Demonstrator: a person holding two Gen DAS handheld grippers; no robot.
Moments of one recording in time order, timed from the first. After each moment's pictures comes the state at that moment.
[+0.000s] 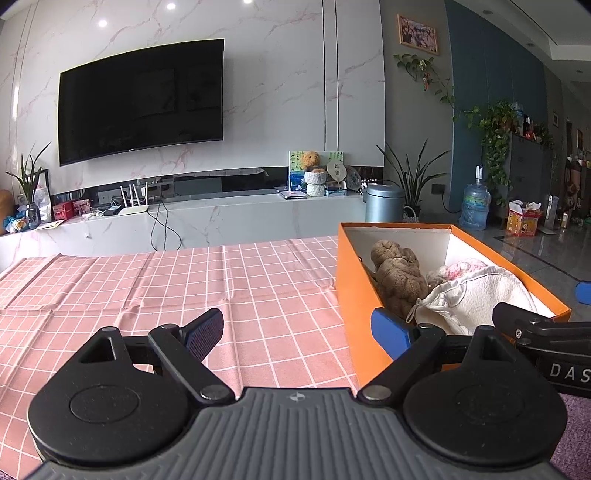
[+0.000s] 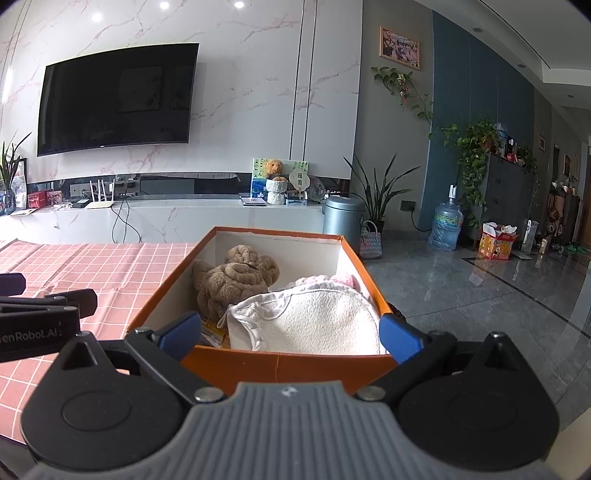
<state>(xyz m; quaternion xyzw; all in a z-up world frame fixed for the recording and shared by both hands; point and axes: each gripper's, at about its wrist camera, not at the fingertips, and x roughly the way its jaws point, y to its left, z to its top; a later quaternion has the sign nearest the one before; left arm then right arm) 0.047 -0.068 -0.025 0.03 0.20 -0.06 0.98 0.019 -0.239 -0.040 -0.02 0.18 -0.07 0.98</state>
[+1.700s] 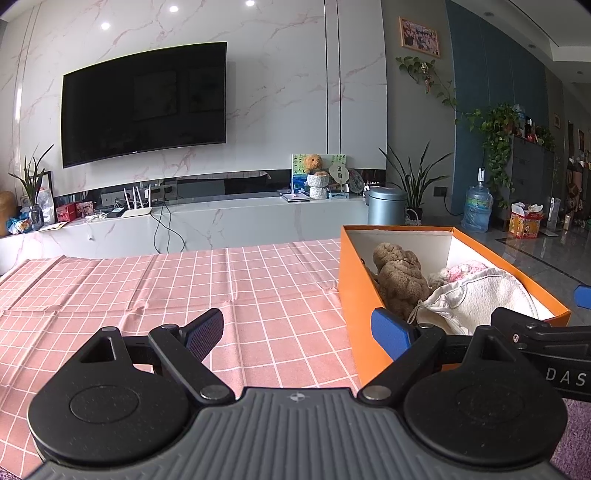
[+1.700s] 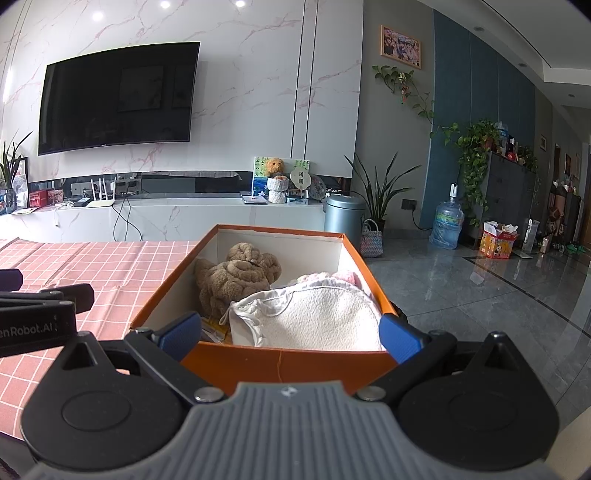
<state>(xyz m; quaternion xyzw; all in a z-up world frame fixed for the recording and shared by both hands) 0.042 -0.070 -0.022 0.02 0.20 -0.05 0.98 0.017 -0.239 -0.040 -0.02 0.18 -0.07 0.98</state>
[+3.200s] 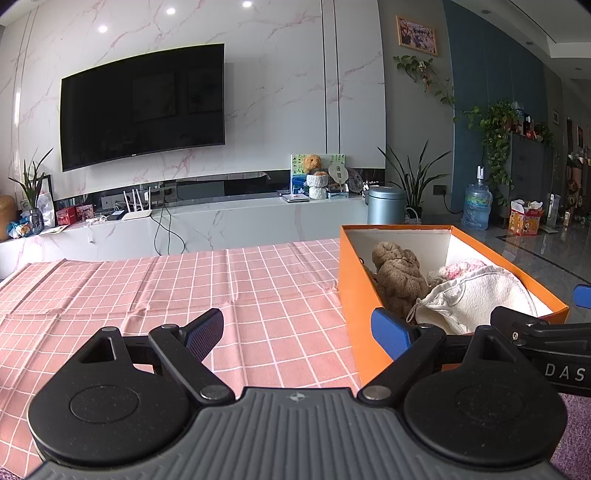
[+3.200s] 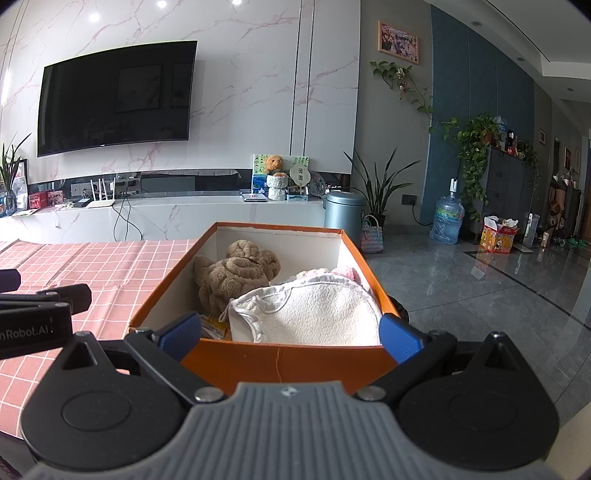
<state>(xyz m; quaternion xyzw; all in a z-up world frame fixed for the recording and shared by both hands) 0.038 -0.072 -0.022 0.03 0.20 -0.05 0.98 0.018 -0.240 -0.041 -0.01 0.19 -0.07 0.98</state>
